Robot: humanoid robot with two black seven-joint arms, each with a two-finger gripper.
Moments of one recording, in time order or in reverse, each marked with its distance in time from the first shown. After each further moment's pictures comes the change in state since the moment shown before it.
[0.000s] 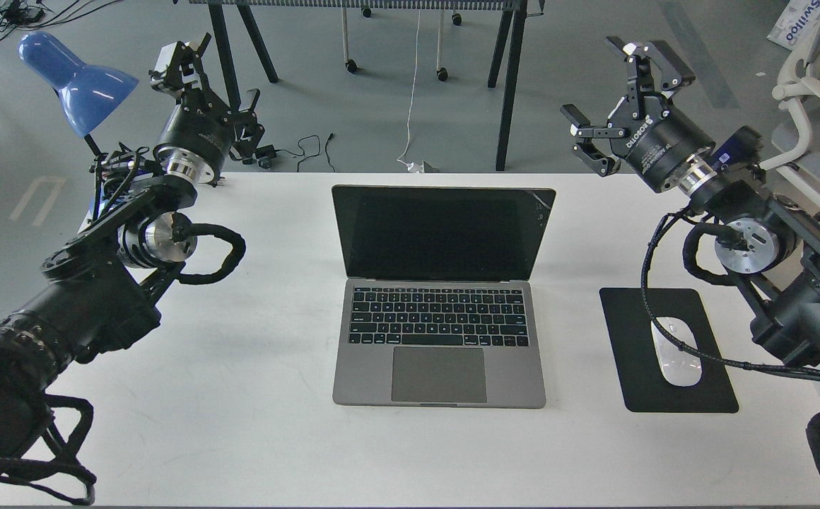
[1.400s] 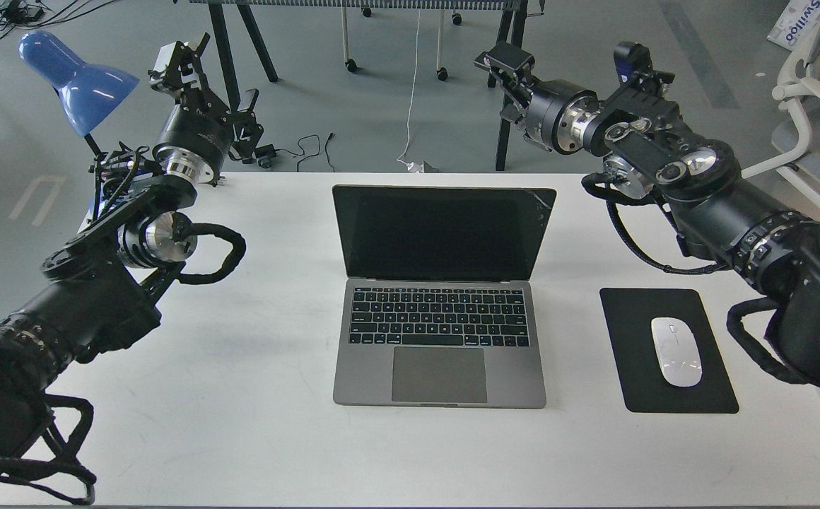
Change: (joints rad) left arm 0.000 0.000 0.000 0.000 -0.002 0.009 0.000; right arm 0.519 0.348 -0.900 -0.619 -0.036 -0.199 -0.007
